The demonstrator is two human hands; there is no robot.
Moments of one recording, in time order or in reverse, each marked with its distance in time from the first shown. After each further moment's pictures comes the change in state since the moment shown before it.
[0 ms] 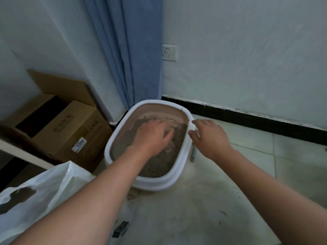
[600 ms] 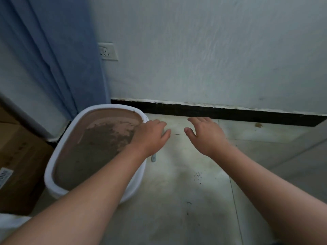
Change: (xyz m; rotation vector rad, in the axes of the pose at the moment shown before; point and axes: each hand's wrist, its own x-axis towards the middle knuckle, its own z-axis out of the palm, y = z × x) left_hand 0.053 0.102 0.054 -0.129 -0.077 0.255; right_hand -0.052 0.088 -0.037 -0.098 -0.015 0.286
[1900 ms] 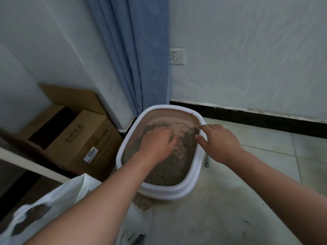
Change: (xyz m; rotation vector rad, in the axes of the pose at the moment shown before) left_hand -0.083 -0.116 -0.050 0.089 0.058 -0.260; right_hand 0.030 -0.126 0.036 0.088 -0.042 -0.276
